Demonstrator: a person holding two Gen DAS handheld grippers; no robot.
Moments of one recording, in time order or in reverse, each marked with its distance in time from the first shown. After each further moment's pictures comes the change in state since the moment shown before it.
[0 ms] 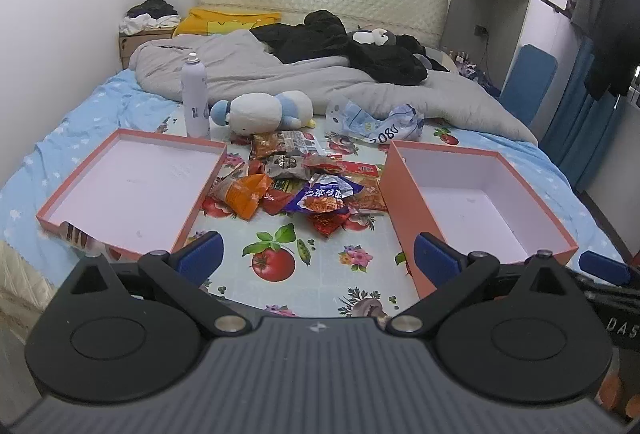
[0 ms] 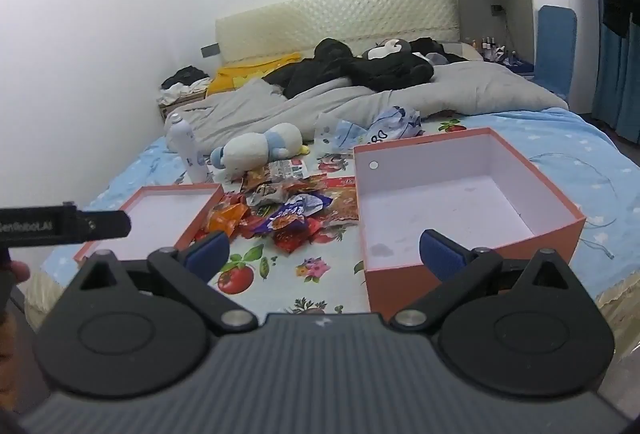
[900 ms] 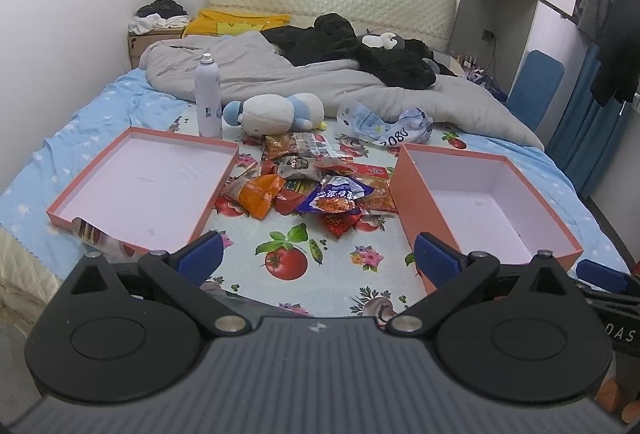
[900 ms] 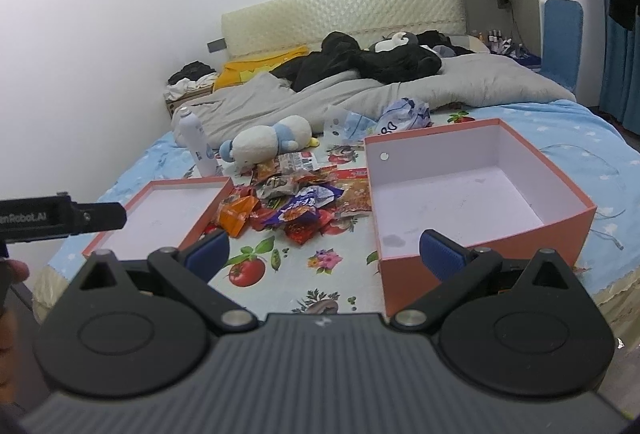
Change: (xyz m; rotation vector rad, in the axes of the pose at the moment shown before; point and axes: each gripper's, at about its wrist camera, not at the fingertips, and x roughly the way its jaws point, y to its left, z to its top) left arm -0.001 0.017 -0.006 -0.027 -0.012 0.019; right arm 0.003 0.006 -0.006 0.007 0.015 0.030
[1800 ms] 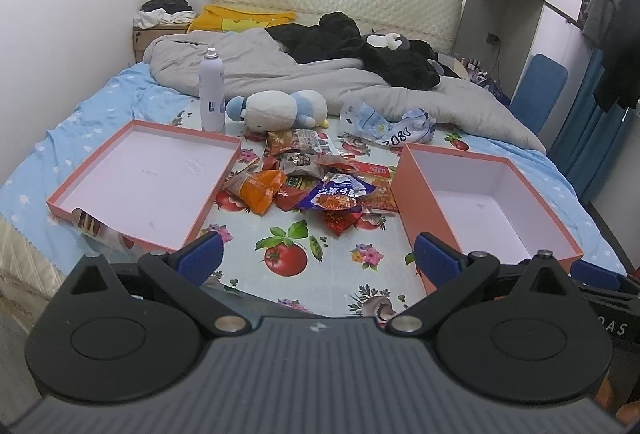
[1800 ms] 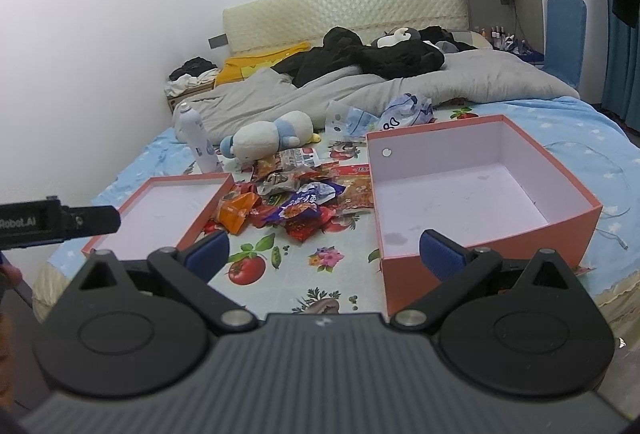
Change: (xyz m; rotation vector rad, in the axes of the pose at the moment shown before) left arm -0.003 -0.002 -0.006 -0.017 0.004 0.004; right arm 0.009 -0.002 -0.001 0.008 0.014 0.000
